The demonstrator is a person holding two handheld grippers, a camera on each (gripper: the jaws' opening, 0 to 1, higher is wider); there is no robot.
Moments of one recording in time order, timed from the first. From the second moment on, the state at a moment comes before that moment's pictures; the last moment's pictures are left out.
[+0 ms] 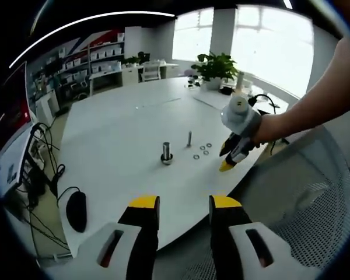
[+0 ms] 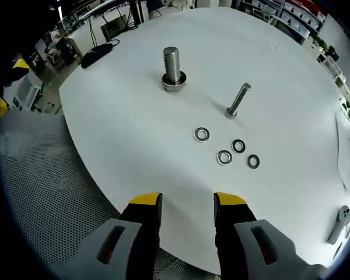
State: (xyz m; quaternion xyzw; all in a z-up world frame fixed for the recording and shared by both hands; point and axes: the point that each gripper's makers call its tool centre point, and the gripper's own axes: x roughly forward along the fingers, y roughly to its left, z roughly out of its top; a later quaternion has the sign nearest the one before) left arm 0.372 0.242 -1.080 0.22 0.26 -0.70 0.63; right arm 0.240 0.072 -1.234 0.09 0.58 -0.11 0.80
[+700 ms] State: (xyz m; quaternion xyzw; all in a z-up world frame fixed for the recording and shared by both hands) left arm 0.371 0.241 -1.091 0.24 0.26 -0.70 0.62; right arm 0.254 0.050 -1.240 0.03 0.58 -0.09 0.81
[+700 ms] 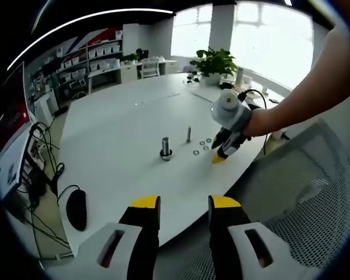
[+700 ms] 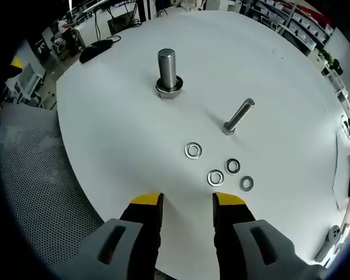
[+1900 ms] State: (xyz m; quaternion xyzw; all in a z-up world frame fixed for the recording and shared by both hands) left arm 0.372 0.244 -1.095 0.24 0.28 -0.69 0.62; right arm 0.274 0.029 -1.244 -0.06 0.64 0.06 0.77
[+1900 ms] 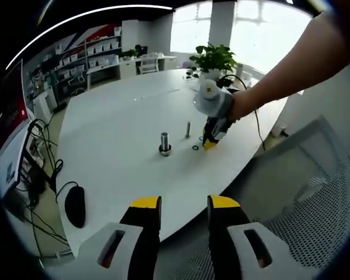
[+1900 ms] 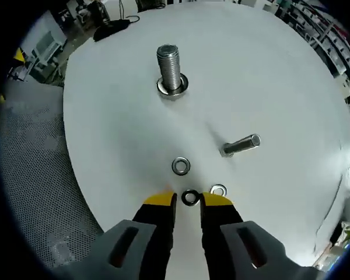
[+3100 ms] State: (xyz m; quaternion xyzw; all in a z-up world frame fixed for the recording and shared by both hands) left arm 0.373 0.247 -1.096 0.25 0.28 -0.69 0.62; right arm 0.260 0.029 -1.235 -0.06 0.65 -0.01 0.76
